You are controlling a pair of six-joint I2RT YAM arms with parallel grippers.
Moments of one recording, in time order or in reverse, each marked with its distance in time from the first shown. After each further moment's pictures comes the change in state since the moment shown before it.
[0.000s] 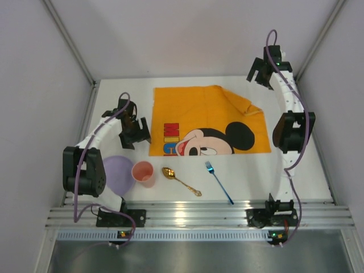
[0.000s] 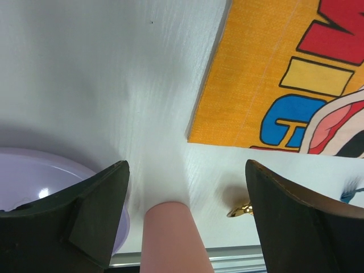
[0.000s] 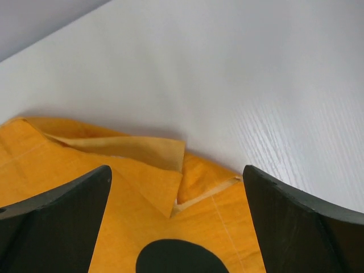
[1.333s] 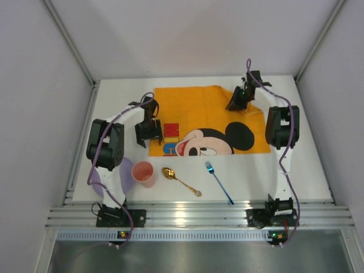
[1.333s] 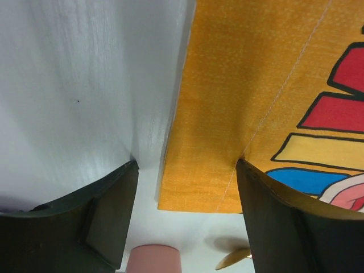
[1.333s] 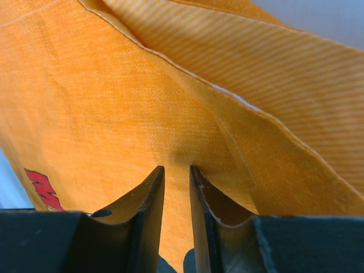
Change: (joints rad) left arm -0.136 0.375 0.249 -0.042 -0.097 -0.032; right arm 0.049 0.138 -0.289 0.194 -0.625 0.053
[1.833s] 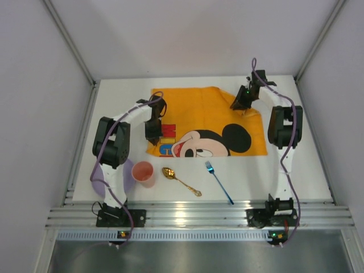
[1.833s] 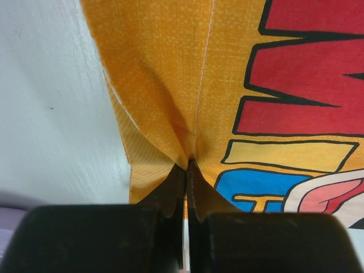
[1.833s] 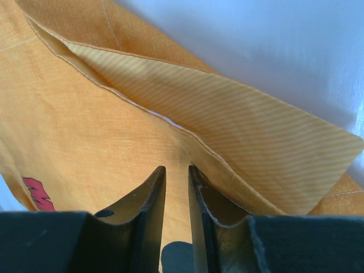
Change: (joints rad) left arm -0.075 0.071 0.093 -0.081 -0.084 0.052; right arm -0.040 0.000 0.014 -0.019 0.006 -0.008
